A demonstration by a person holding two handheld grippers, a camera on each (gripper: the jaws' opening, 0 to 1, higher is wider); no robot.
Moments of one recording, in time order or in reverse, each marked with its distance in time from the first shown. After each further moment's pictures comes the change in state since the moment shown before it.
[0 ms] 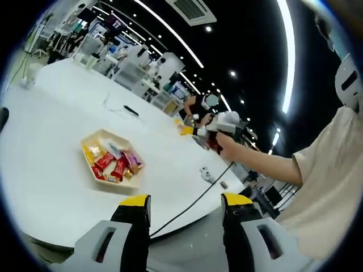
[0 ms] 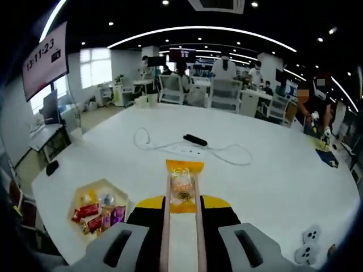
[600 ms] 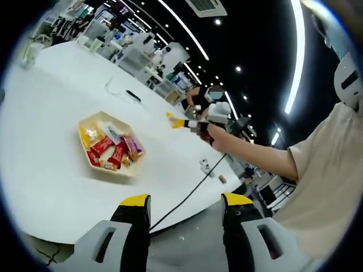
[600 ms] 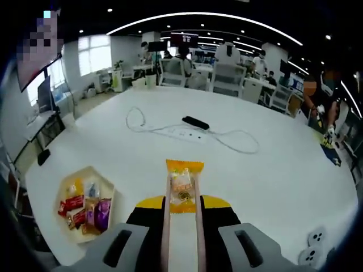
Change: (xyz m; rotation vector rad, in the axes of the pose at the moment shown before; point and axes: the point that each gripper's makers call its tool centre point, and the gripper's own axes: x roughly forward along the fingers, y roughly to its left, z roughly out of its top) left arm 0.023 0.009 -0.022 -0.081 0.075 -0.015; right arm 0.053 -0.010 -0.030 -0.022 0.117 -0.004
